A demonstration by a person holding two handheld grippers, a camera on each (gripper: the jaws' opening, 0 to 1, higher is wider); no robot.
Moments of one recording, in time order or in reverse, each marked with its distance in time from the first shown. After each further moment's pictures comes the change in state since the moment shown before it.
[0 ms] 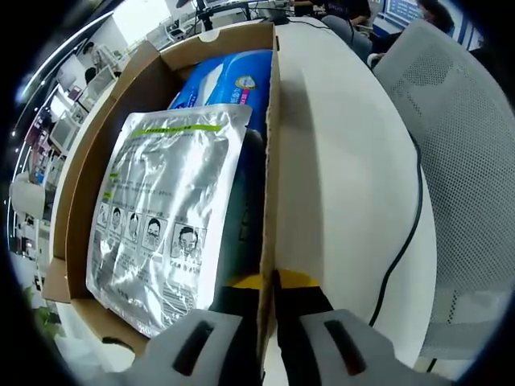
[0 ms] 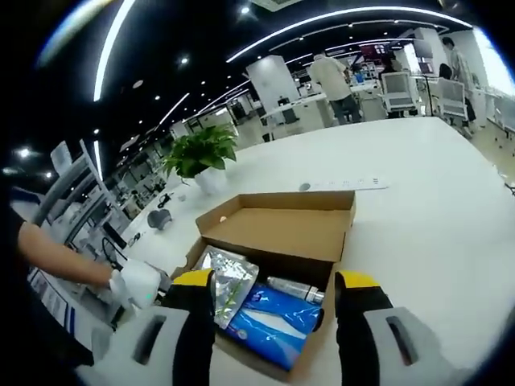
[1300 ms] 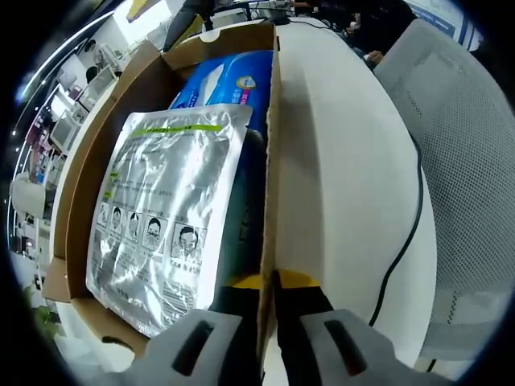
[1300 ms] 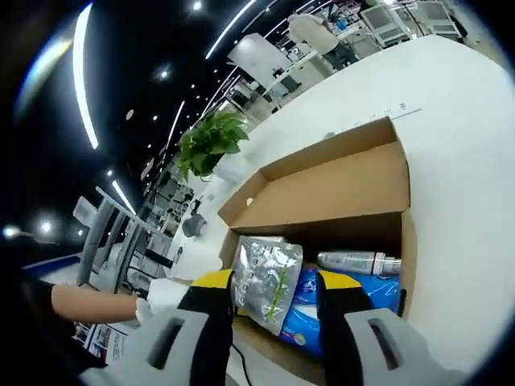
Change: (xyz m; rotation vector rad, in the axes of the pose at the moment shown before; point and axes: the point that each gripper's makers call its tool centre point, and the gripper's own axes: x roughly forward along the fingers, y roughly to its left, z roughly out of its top) left arm -0.002 -0.004 -0.001 -0.003 -0.001 0.001; right arm 0.048 0.052 -0.038 0.344 0.139 0.230
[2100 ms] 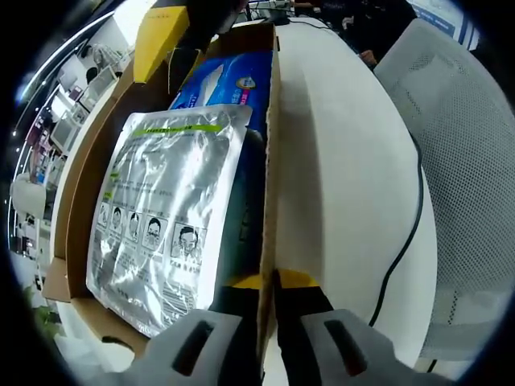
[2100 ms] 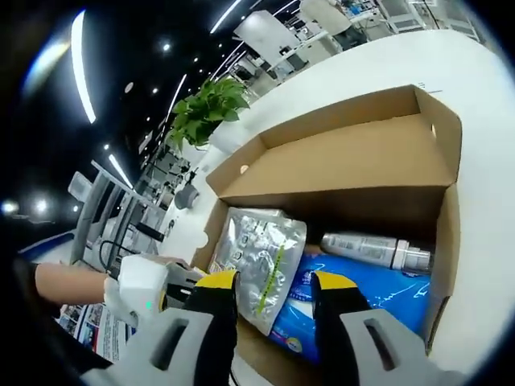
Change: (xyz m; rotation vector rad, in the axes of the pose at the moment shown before) left arm -0.001 -0.002 -0.001 0.002 -0.002 0.004; right arm 0.040 -0.016 -0.028 -0.081 0.147 -0.012
